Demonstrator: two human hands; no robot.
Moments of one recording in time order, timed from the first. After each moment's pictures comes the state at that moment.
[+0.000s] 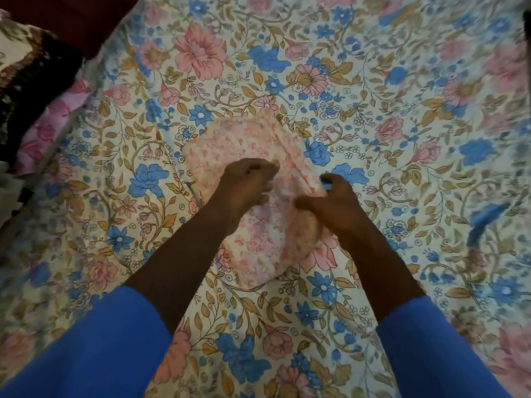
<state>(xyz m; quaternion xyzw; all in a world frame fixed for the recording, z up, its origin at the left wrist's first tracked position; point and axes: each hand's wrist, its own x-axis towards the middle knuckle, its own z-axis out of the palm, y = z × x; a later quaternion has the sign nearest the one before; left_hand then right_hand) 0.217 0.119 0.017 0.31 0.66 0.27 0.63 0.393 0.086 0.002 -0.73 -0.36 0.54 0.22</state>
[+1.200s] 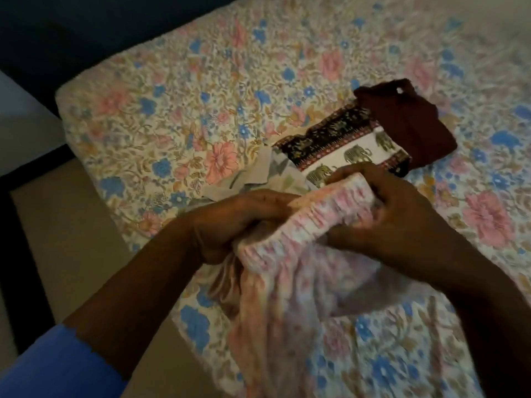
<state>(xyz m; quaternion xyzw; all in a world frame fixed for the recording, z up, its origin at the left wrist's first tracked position) -0.276 0.011 0.195 0.25 0.48 0.42 0.73 -0.067 0.127 0.239 -0.30 -0.80 0.51 0.11</state>
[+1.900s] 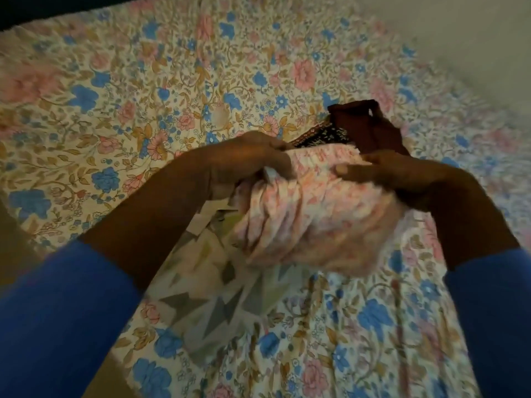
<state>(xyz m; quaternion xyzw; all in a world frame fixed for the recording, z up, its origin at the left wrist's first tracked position) -0.375 0.138 0.177 0.32 0.59 0.37 0.64 -0.145 0.271 0.220 -0.45 -0.66 0.59 -0.09</state>
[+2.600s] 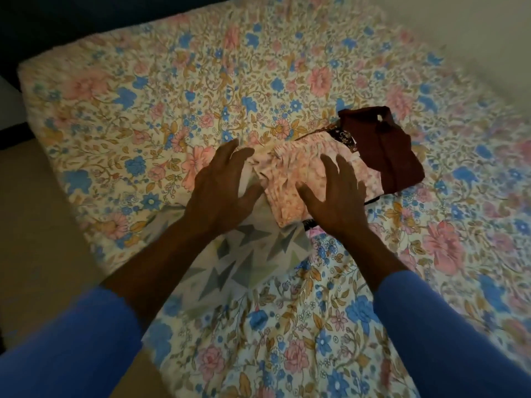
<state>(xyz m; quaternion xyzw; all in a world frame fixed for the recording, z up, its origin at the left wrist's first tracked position) -0.317 0.074 0.123 0.48 0.81 0.32 0.12 -0.133 0.236 0.104 -0.44 -0.87 0.22 0.08</state>
